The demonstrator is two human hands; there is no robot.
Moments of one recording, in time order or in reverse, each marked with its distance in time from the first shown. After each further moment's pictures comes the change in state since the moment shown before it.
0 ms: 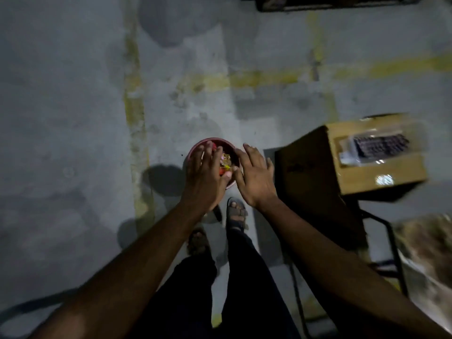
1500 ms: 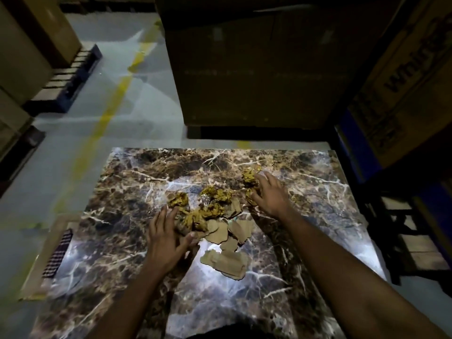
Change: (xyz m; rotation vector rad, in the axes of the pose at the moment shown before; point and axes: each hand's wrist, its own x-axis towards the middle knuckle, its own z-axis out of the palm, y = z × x) left_hand -0.235 0.614 0.224 0.238 -0.358 1.098; right_hand -0.717 0.502 -0.160 0.394 0.689 1.196
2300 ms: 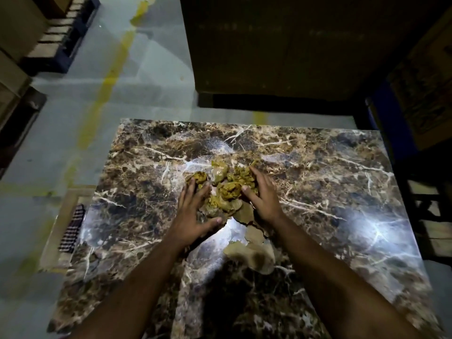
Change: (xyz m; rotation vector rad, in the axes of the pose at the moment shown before) left_hand 0.051 -0.021 0.012 -0.271 -0.187 0.080; right_hand 0.007 -0.065 0.099 0.578 0.045 -0.043
